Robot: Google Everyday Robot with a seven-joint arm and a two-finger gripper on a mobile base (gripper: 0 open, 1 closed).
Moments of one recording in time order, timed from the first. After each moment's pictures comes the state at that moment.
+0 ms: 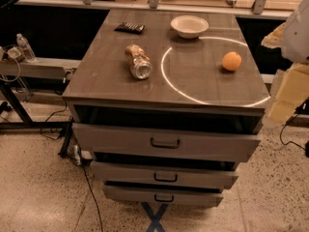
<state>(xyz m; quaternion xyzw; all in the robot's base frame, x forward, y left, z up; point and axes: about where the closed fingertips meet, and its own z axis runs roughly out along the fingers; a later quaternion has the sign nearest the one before) 0.438 -0.217 0.977 -0.60 0.78 -0.03 0.16</state>
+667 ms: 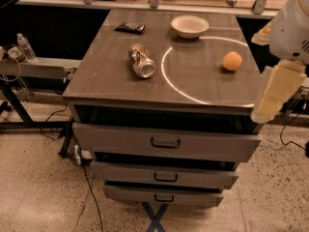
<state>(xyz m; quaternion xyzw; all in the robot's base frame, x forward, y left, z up) 0.448 -0.201 0.977 -0.61 0.77 -0.03 0.17</state>
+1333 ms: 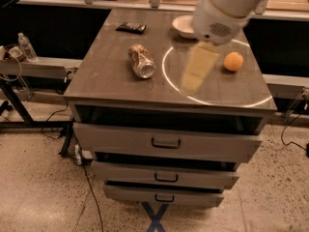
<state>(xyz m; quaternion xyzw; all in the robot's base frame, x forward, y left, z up) 0.524 -0.091 0.972 -0.63 0.74 -0.01 0.21</state>
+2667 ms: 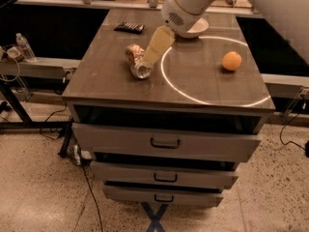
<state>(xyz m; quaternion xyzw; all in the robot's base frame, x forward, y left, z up) 0.644 -0.031 0.951 -0.52 0.80 0.04 0.29</state>
